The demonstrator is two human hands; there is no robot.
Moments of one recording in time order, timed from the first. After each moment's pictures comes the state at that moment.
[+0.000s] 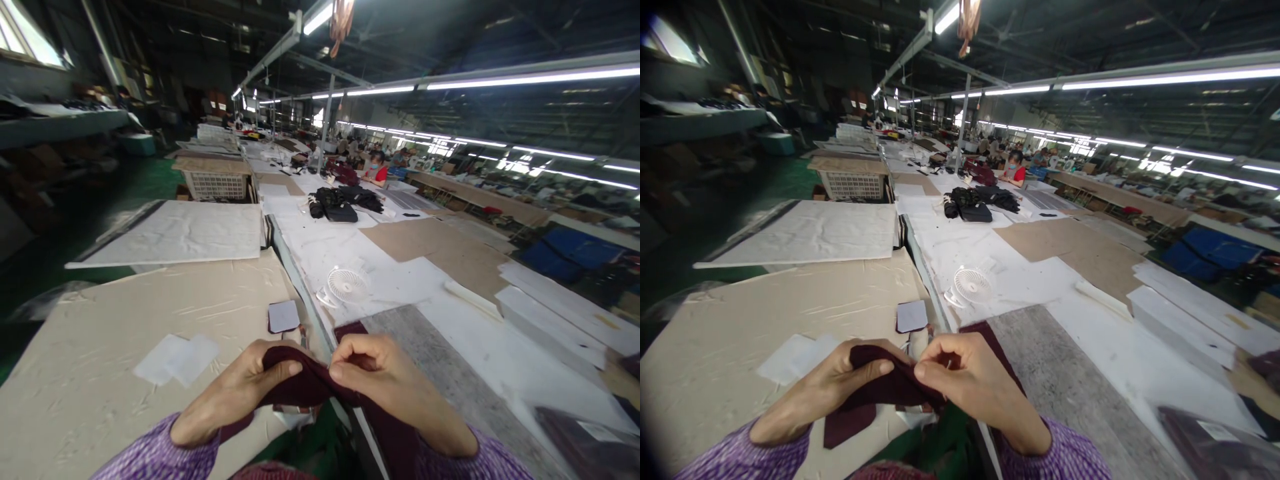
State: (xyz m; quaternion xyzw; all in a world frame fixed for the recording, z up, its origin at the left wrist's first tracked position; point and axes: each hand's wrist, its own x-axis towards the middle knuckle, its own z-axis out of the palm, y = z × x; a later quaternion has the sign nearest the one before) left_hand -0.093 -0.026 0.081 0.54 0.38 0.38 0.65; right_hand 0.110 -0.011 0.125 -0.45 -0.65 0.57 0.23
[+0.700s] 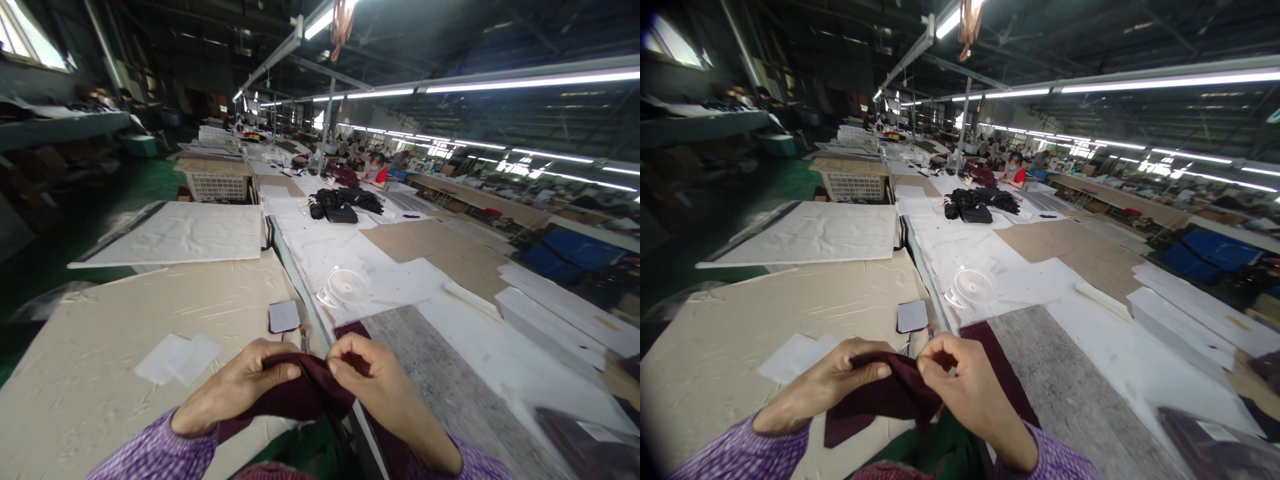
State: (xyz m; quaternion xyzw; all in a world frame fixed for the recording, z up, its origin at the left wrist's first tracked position) left_hand -0.101 -0.027 0.075 0.59 0.40 0.35 0.61; right_hand 0.106 -0.020 0.104 -0.46 -0.67 0.50 0.31
